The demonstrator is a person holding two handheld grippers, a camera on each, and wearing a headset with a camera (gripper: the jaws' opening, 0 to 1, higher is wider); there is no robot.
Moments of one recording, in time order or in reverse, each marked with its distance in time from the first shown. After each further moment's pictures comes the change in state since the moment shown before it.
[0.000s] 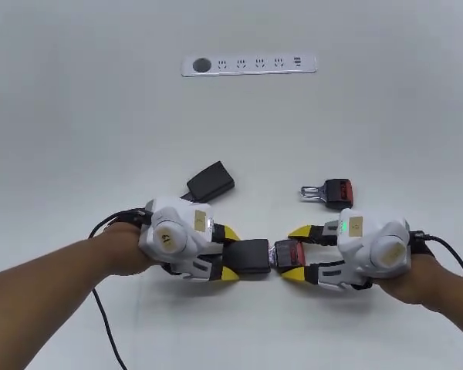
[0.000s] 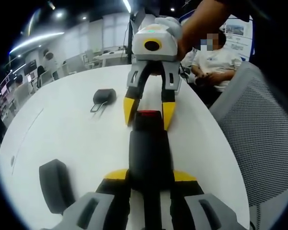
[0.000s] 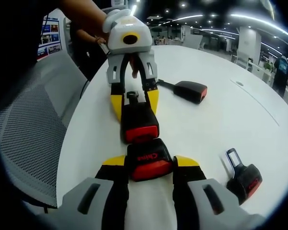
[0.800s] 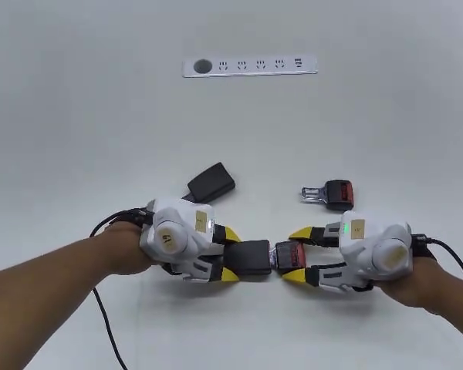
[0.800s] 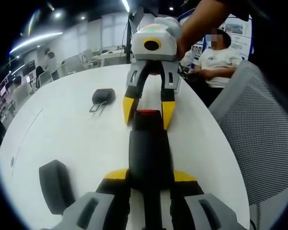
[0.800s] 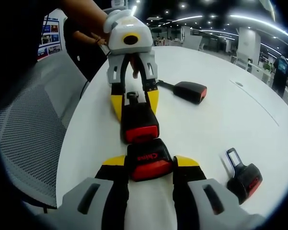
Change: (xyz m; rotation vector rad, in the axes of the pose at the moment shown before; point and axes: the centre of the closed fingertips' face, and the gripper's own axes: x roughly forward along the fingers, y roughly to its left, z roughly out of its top) left arm -0.001 0.000 0.000 0.008 0.009 -0.007; right arm -0.001 0.001 0.001 -0.001 -0.009 -0.004
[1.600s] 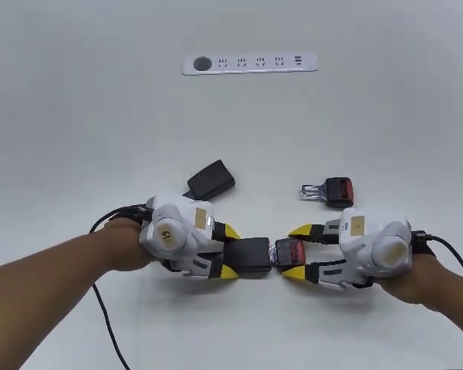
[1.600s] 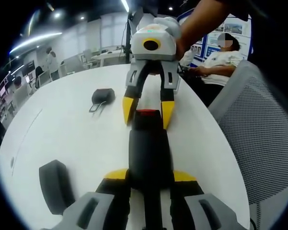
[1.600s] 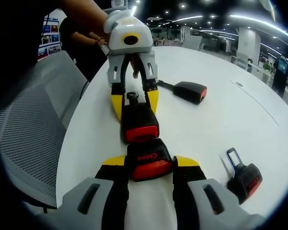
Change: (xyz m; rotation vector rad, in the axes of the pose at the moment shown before) left arm 0.000 0.000 0.000 0.003 0.001 -0.005; right arm -0.001 0.000 0.000 0.000 -0.001 0.001
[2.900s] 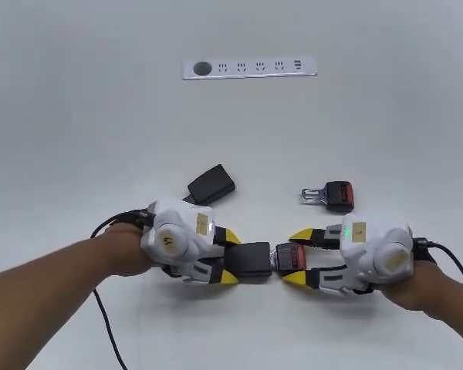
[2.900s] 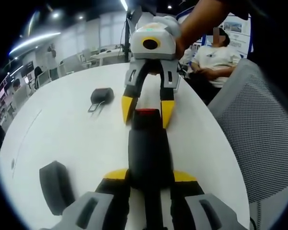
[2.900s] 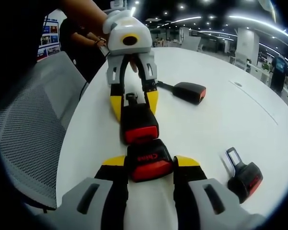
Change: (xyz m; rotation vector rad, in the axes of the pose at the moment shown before) left arm 0.002 -0.001 0.000 0.013 0.021 0.002; right arm 0.000 -0.001 0.000 0.008 -0.009 -0.010
